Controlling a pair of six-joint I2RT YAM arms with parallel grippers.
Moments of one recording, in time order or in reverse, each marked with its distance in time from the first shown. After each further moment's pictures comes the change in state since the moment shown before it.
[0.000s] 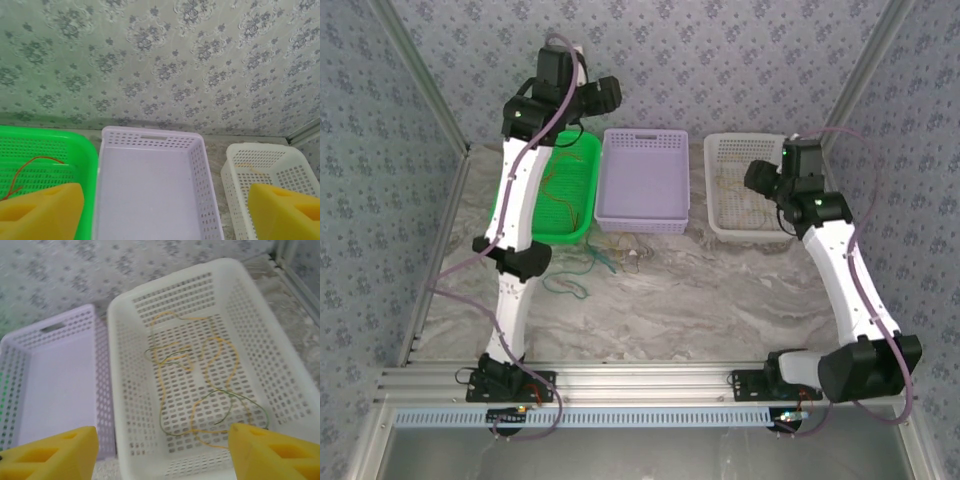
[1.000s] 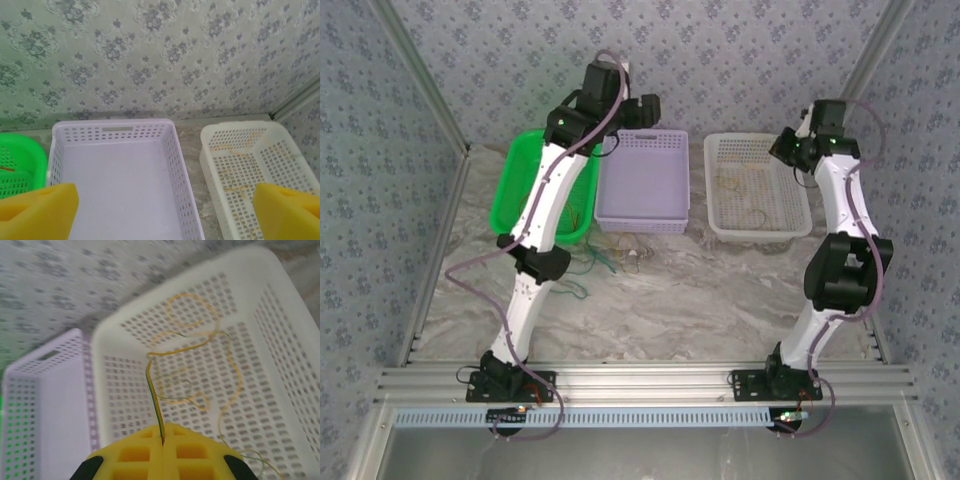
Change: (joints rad) left arm -0.116 0.127 0.044 0.084 -0.005 0.019; right arm -0.294 0.571 0.425 -0.042 -0.367 0.021
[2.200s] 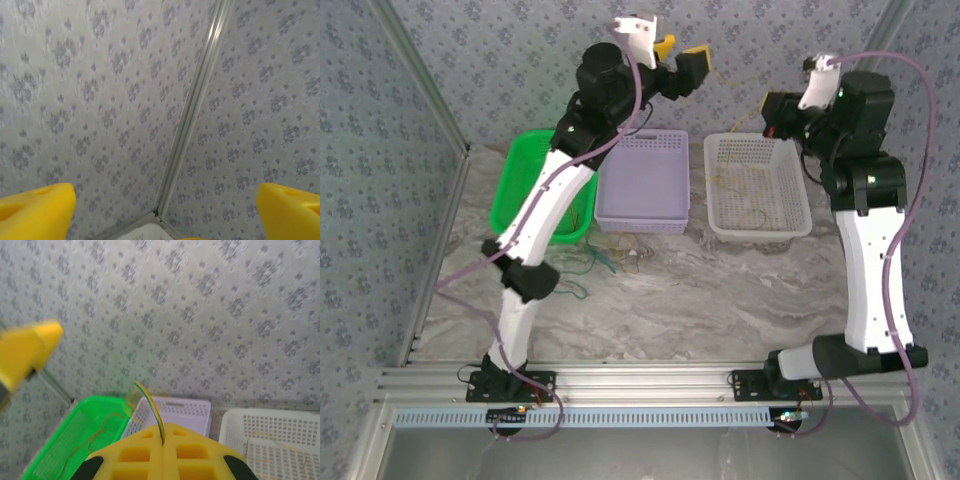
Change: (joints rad) left arm -0.143 -0.068 -0.094 0.618 0.227 0.090; right arm 0.189 -0.364 0.340 -0.070 -0.067 -0.143
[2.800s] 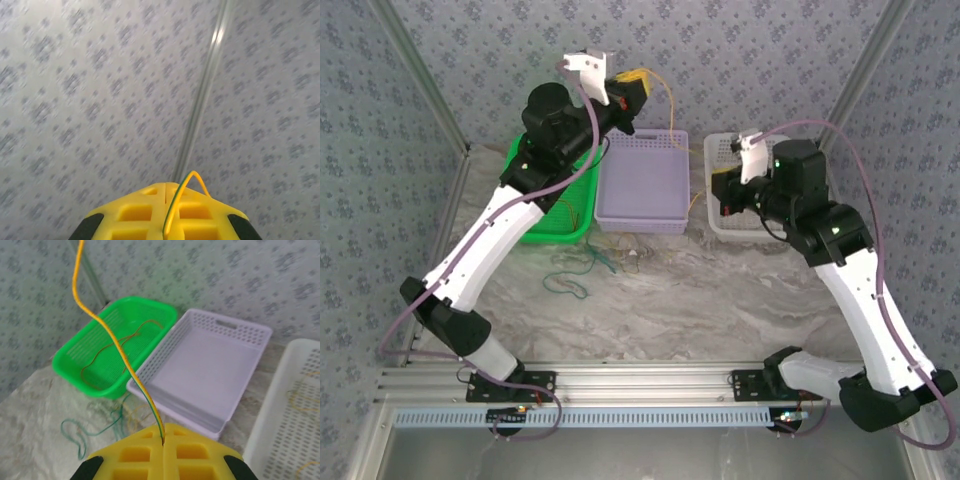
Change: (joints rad) left arm 0.029 -0.731 -1.125 0.497 0.000 0.035; right arm 0.382 -0.317 -0.511 -0.032 0.138 -0.160
